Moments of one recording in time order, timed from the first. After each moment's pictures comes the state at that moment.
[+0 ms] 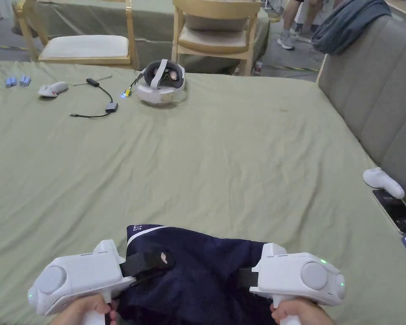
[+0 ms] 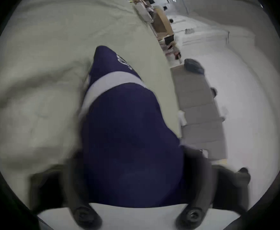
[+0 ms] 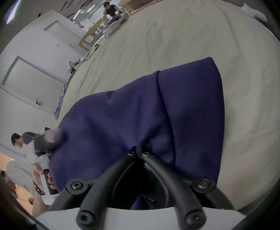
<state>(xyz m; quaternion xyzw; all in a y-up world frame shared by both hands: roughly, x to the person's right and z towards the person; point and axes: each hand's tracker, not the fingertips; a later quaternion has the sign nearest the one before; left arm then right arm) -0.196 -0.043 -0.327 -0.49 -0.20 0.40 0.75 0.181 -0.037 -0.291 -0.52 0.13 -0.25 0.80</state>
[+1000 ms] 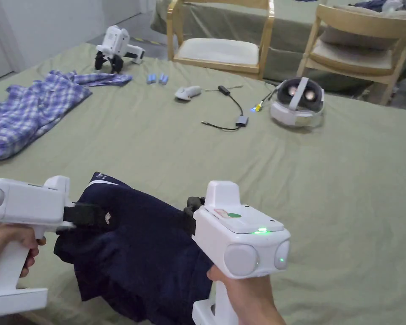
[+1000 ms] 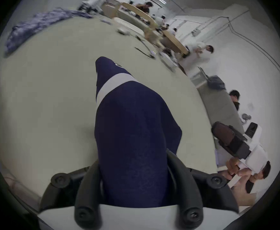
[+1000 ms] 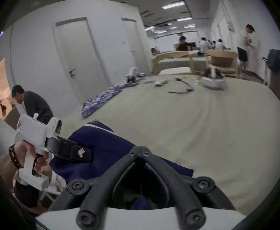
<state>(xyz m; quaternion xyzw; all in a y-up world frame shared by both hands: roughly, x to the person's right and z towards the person) -0.577 0.056 -0.363 -0.45 -0.08 0.28 0.84 -0.222 0.077 -0.404 -0.29 0.33 -0.04 0.90</state>
